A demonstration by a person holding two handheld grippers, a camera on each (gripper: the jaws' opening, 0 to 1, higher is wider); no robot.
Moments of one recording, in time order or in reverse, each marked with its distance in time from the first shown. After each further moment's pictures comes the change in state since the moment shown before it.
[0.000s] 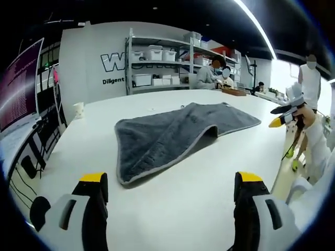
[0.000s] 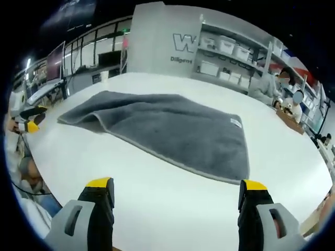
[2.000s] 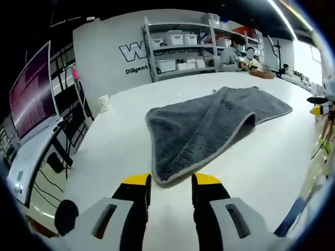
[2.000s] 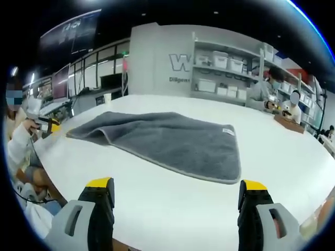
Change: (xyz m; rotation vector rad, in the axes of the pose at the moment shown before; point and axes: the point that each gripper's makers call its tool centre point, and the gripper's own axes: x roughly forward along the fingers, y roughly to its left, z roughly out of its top) left arm 0.008 0.051 0.001 0.028 0.114 0.233; right arm -0.039 -0.012 0.000 0.052 -0.175 0.036
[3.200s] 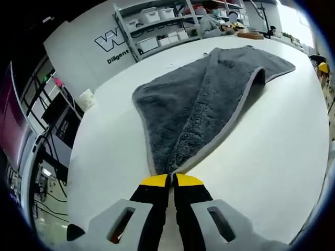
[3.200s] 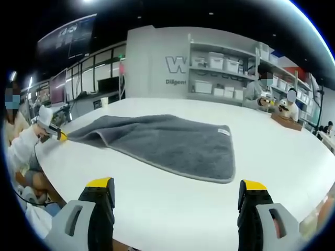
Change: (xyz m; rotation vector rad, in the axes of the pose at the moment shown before) left arm 0.064 0.015 -0.033 0.243 0.227 0.016; right arm -0.005 -0.015 0.001 0.030 -0.019 -0.015
